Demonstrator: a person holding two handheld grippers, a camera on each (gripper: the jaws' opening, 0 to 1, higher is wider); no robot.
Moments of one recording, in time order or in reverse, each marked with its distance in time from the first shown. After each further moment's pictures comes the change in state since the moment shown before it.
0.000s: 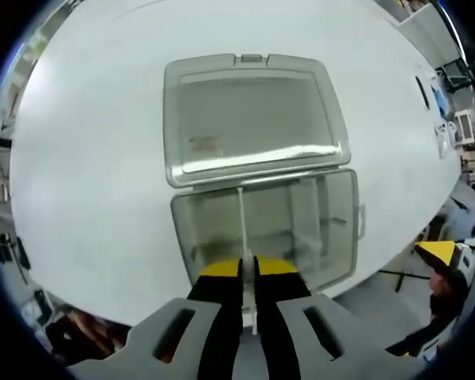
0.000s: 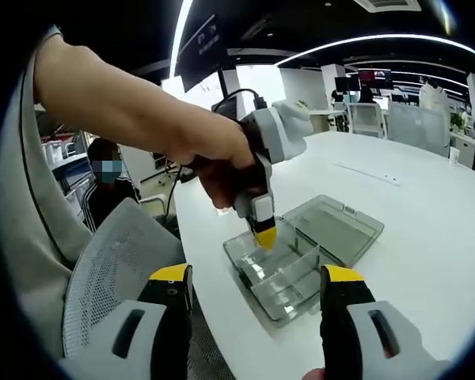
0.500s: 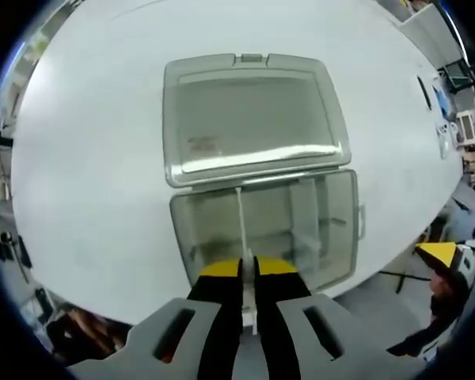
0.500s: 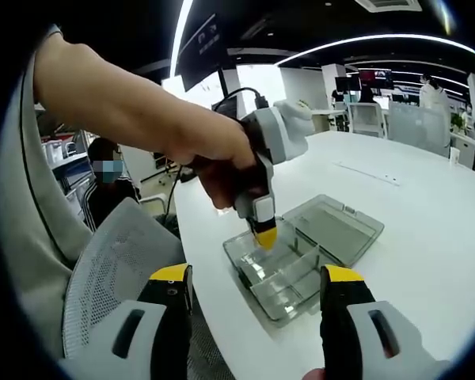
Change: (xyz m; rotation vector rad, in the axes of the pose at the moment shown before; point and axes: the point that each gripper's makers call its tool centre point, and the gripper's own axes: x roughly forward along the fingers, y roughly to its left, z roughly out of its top) left arm 0.000 0.000 0.001 0.002 0.004 0.014; right arm 0.000 -0.001 0.000 -0.003 0.001 0.001
